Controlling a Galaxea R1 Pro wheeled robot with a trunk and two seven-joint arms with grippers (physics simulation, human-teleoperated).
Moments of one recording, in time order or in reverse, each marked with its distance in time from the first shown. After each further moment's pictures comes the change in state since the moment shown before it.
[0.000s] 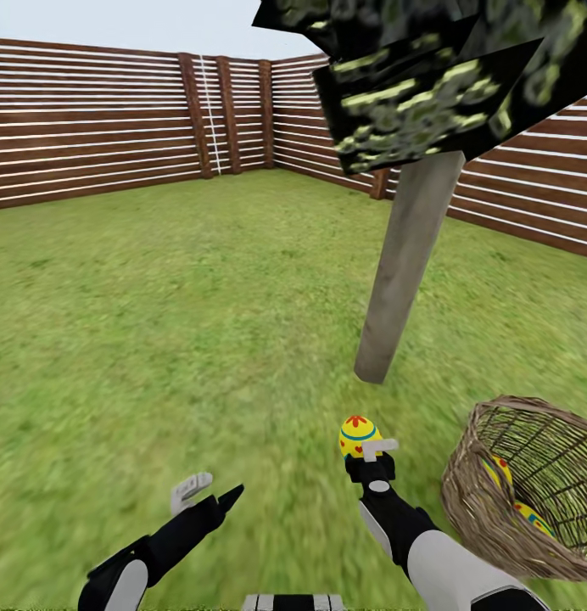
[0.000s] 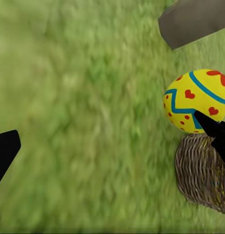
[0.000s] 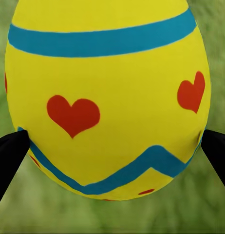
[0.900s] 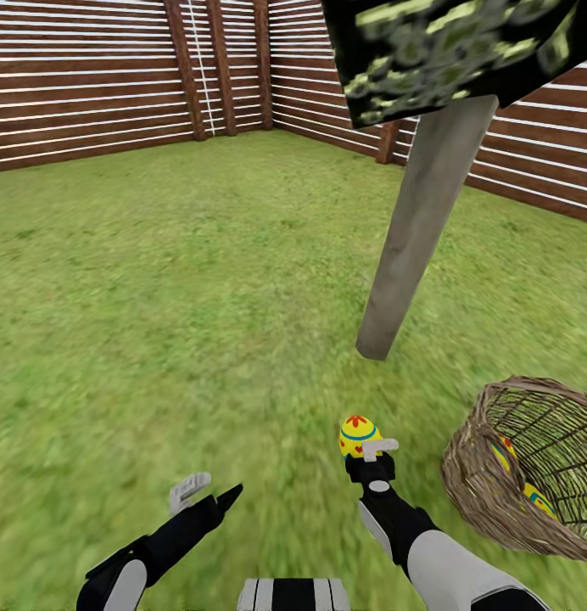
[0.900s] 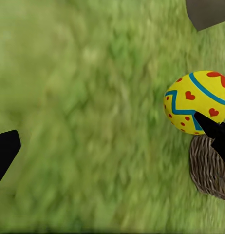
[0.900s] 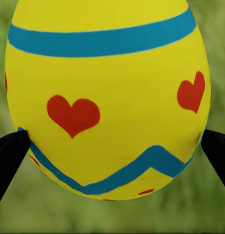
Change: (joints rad) left arm 0.000 0.001 0.005 0.000 0.000 0.000 -0.004; right arm 0.000 0.000 0.000 0.000 0.000 0.000 0.000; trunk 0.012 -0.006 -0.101
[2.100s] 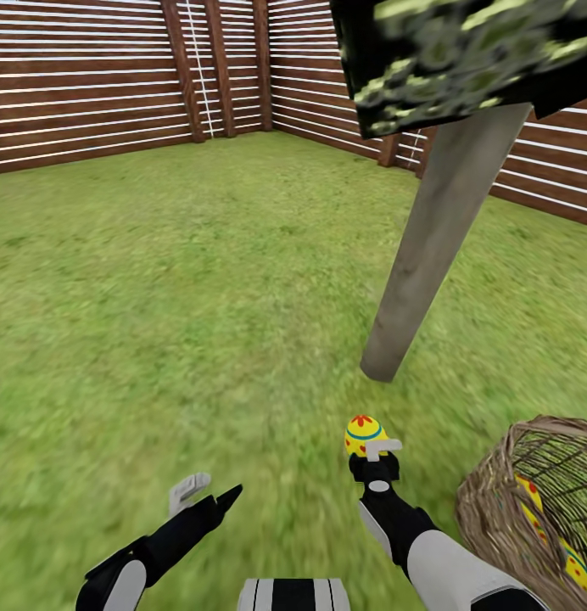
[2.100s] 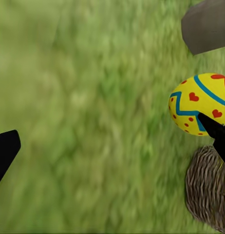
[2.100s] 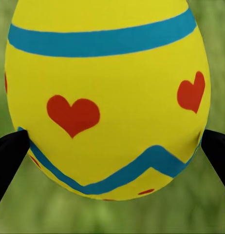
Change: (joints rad) left arm 0.000 0.002 0.001 0.003 0.001 -0.002 -0.006; right arm 0.000 0.001 0.002 0.000 0.000 0.000 -0.063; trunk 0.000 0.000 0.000
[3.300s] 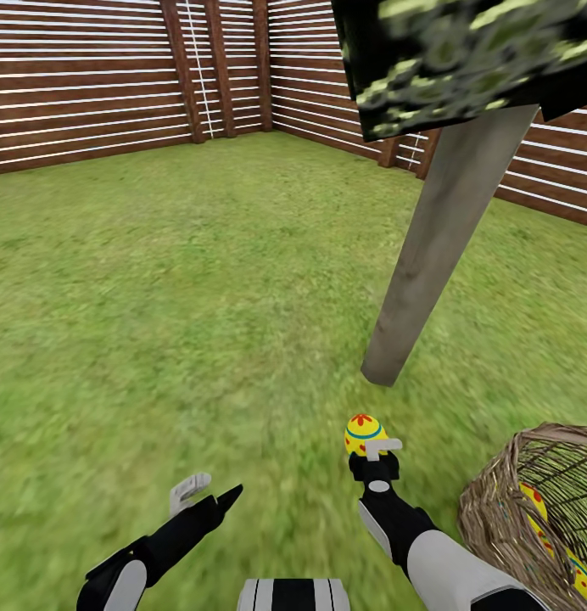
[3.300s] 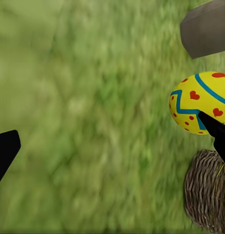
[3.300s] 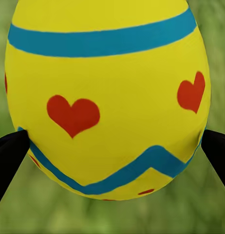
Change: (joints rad) left arm -0.001 0.000 -0.002 0.002 0.001 0.000 0.001; right arm 0.000 0.000 0.000 0.000 0.000 -0.012 0.000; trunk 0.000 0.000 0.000
